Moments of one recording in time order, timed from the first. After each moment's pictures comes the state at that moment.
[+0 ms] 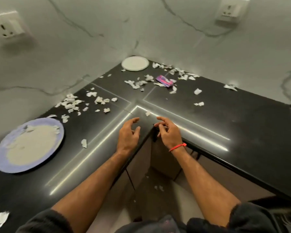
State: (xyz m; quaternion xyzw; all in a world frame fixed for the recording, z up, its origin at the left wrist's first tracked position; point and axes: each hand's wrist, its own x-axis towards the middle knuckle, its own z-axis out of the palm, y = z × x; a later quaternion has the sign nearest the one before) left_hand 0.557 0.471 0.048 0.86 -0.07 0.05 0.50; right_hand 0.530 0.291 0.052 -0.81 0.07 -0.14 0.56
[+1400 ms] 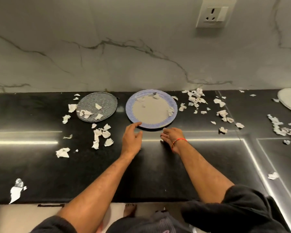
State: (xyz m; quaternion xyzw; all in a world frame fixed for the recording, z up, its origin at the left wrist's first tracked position) left_hand 0.472 0.753 0.022 0.73 0.41 0.23 0.49; right_hand 0.629 0.660 0.010 -0.63 0.08 0.41 0.66
